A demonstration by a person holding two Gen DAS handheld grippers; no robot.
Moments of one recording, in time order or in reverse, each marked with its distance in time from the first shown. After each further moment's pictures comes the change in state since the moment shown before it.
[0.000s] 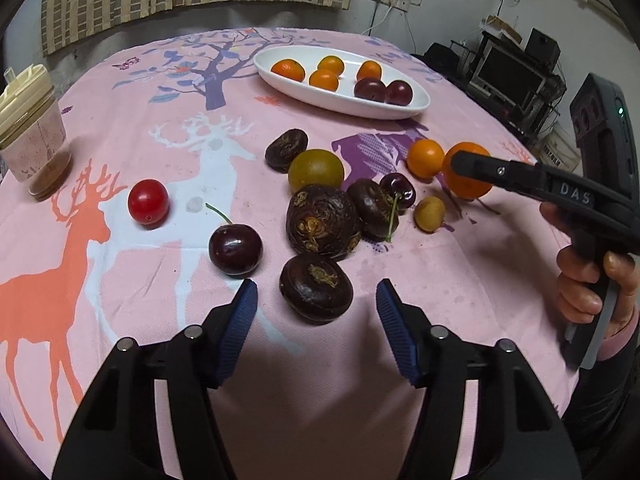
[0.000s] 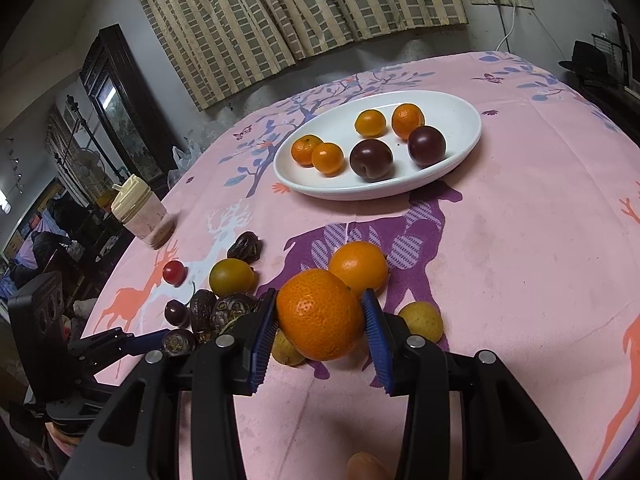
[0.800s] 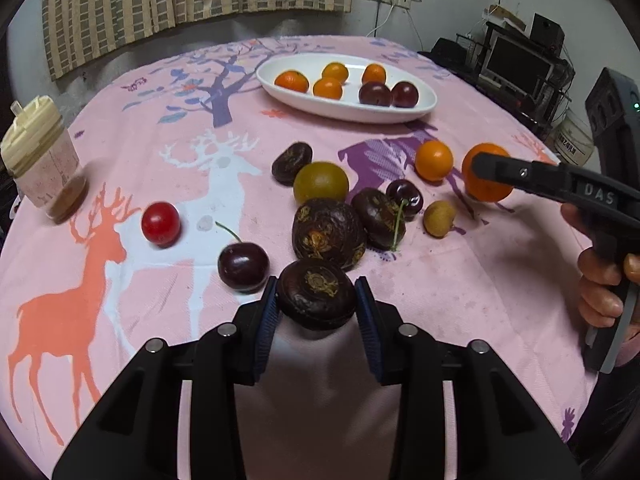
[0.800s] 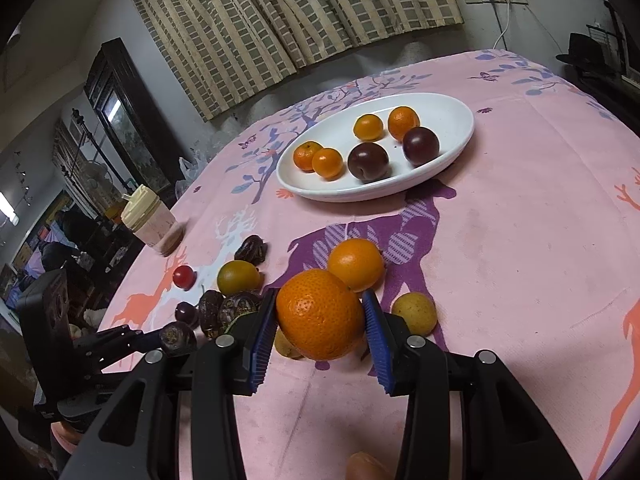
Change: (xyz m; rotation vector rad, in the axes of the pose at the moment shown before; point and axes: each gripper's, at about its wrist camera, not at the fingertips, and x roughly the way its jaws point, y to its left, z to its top) left arm -0.010 -0.008 0.007 0.052 -0.040 0.082; right arm -0.010 -0.008 -0.005 0.033 -0.026 0.048
